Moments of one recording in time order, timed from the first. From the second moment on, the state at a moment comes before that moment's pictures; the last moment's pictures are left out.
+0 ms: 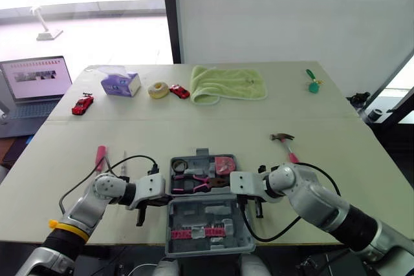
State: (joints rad) left arm -0.29 0.66 -0.27 0.26 0.02 -0.09 -1.19; right arm -0.51 -0.73 0.69 -0.28 -0.26 0.79 1.02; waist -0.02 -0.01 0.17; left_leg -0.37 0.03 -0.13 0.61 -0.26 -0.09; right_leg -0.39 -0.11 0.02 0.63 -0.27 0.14
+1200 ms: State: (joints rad) left arm -0.46 0.60 -0.26 0.53 0.07 -0.23 -1.10; right arm -0.56 -0.62 0.61 -0.11 -0.27 0.78 0.93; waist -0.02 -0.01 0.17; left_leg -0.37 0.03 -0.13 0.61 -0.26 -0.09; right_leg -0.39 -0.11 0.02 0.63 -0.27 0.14
